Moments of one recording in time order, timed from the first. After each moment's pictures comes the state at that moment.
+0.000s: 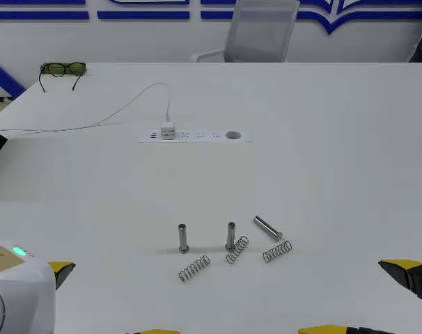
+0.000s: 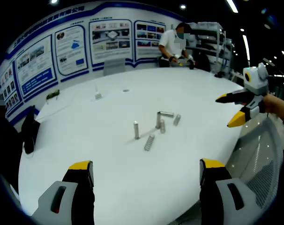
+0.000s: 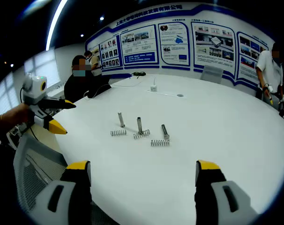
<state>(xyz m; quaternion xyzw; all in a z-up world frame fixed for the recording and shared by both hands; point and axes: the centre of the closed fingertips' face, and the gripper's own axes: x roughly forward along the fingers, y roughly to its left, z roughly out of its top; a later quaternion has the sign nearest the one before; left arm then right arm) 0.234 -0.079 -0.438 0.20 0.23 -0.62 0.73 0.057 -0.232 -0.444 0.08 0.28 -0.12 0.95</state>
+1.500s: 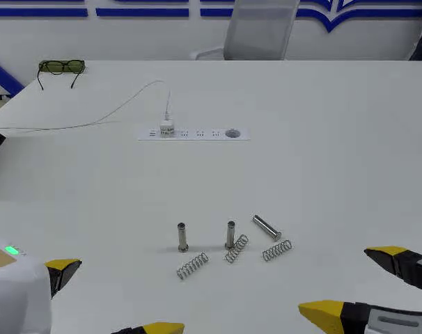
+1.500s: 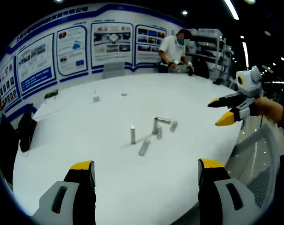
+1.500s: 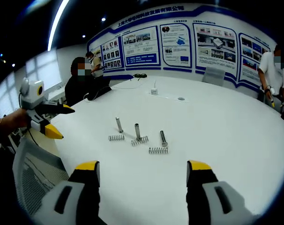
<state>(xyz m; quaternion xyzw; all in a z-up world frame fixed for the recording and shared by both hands) 0.229 -0.087 -0.432 0.17 0.23 -0.63 0.73 0.075 -0.249 -0.436 0.08 0.27 -0.12 0.95</state>
